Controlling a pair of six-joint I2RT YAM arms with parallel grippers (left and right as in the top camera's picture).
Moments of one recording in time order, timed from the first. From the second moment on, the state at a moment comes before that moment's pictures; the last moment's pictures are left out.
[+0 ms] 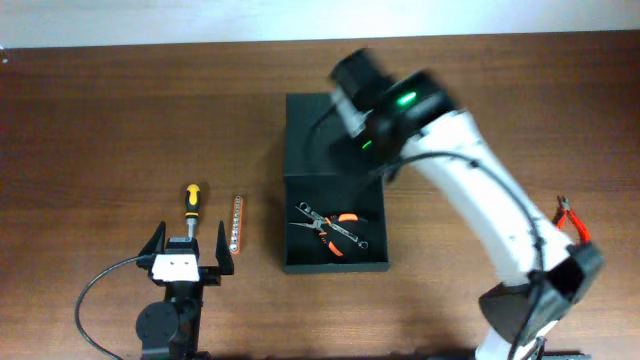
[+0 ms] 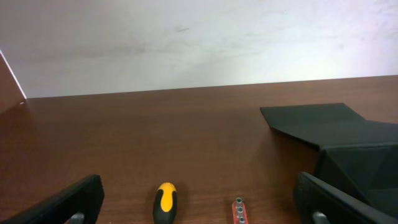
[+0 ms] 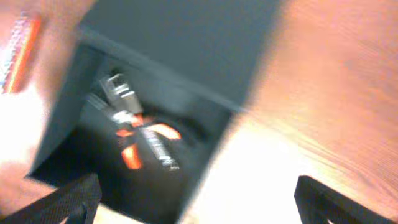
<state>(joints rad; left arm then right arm) 0.04 0.01 0.02 -0.08 0.03 0.06 0.52 1.88 2.04 -1.48 0.08 0.11</state>
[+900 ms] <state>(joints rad) 0.04 0.01 0.02 -0.08 0.03 0.06 -0.57 1.38 1.95 -1.62 0.08 0.17</state>
